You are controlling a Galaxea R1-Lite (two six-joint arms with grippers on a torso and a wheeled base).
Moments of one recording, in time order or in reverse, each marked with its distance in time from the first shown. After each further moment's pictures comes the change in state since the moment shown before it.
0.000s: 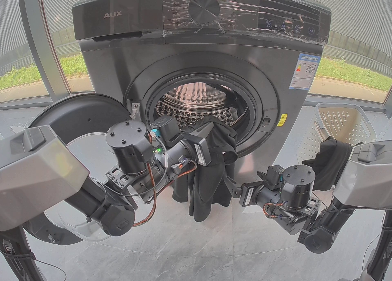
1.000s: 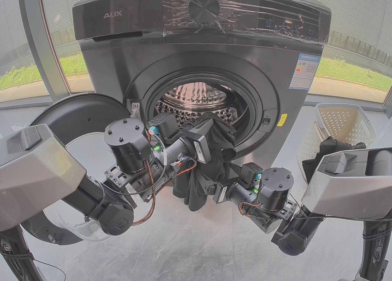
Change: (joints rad) left arm 0.000 -0.012 -0.003 -0.002 0.001 0.000; right arm 0.061 0.159 -0.180 -0.151 0.080 -0.049
